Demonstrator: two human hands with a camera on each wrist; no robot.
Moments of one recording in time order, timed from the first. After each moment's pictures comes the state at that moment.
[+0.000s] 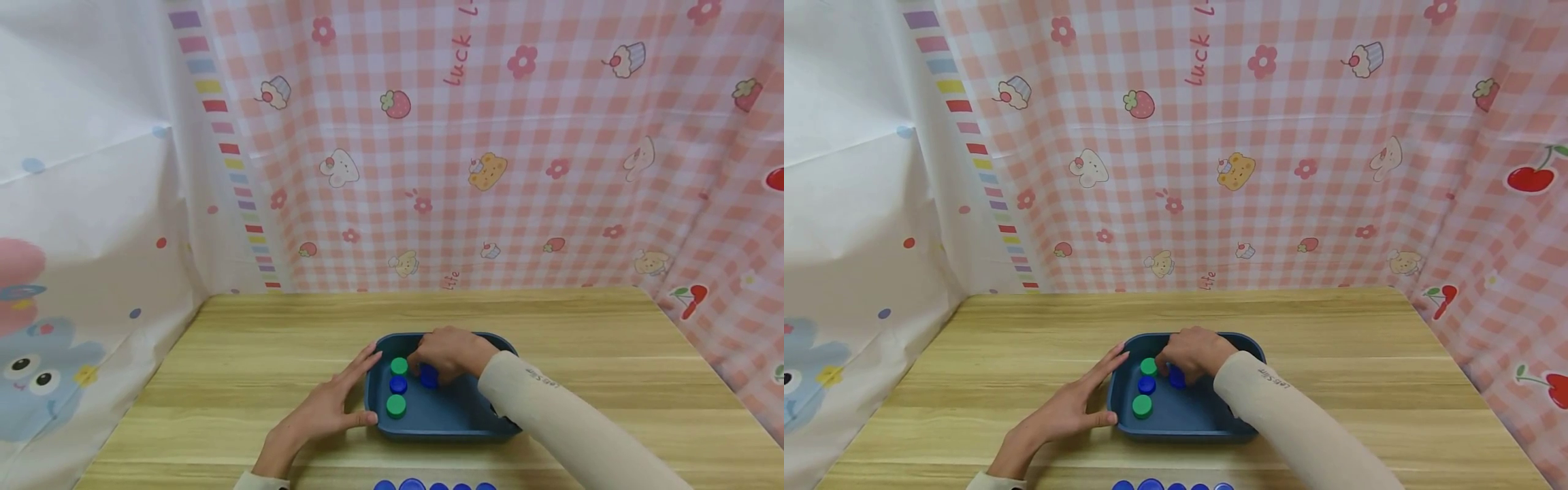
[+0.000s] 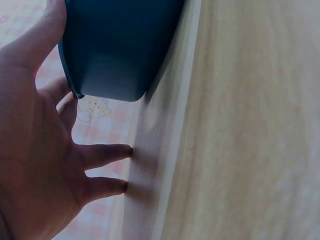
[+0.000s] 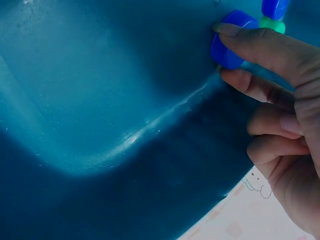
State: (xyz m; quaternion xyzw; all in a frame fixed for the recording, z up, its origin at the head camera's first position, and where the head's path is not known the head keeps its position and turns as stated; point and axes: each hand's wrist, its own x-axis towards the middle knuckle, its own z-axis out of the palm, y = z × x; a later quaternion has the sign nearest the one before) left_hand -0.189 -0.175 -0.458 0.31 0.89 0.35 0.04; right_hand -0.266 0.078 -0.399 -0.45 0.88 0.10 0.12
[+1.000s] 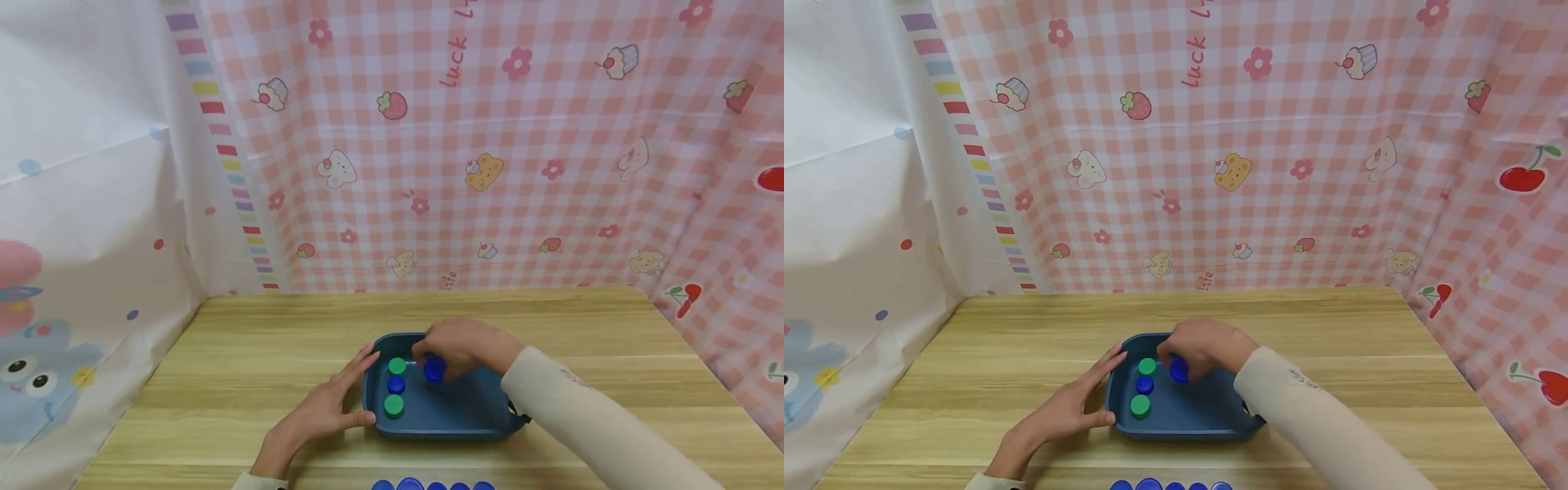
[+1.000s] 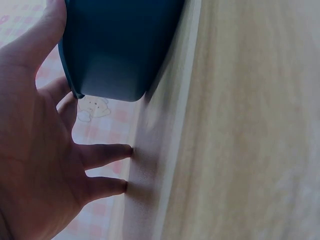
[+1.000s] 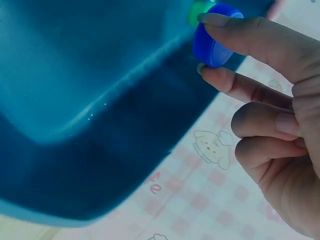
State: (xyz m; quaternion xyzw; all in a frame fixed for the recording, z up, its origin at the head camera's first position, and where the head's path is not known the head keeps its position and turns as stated) left_hand -0.188 -0.174 -0.457 0.29 0.89 0.35 0.06; right_hand -0.252 0.097 -0.361 -0.45 0.88 0.06 0.10
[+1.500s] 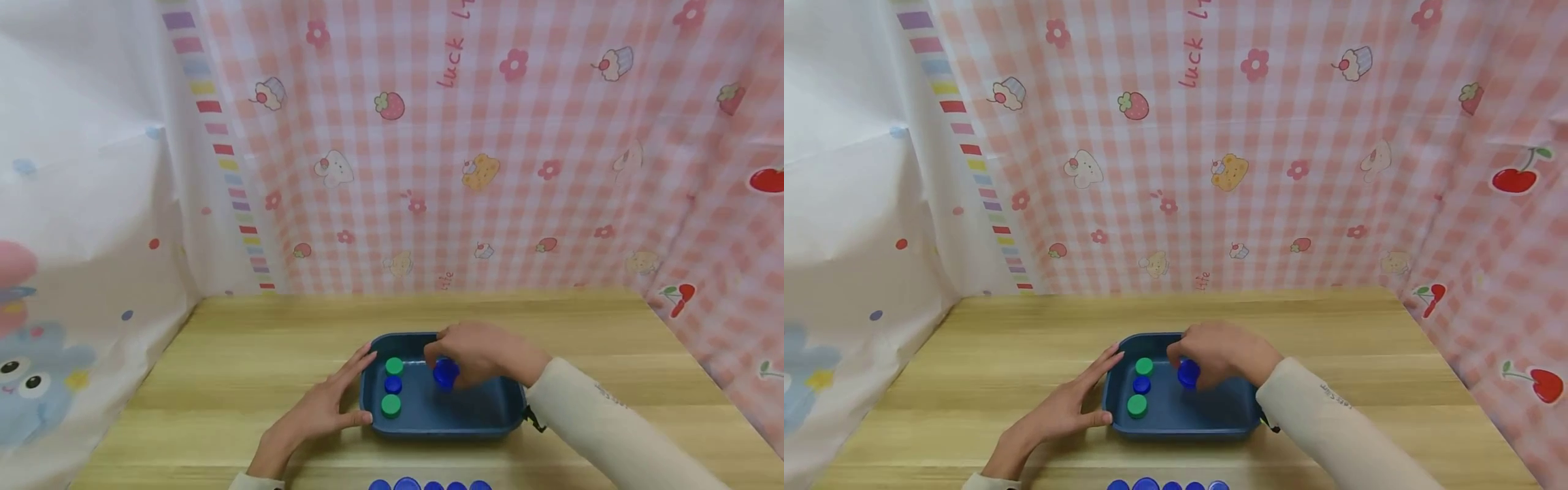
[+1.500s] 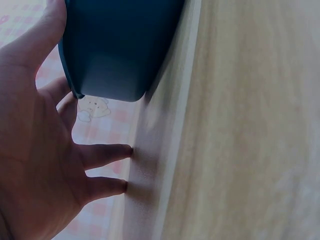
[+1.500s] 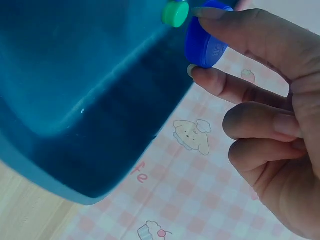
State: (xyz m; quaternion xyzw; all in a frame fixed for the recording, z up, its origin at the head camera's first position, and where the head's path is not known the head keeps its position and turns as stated) left_hand -0.187 -0.173 -0.461 0.30 0.89 0.35 0.05; right_hand -0.227 0.121 -0.350 -0.44 0.89 0.04 0.08
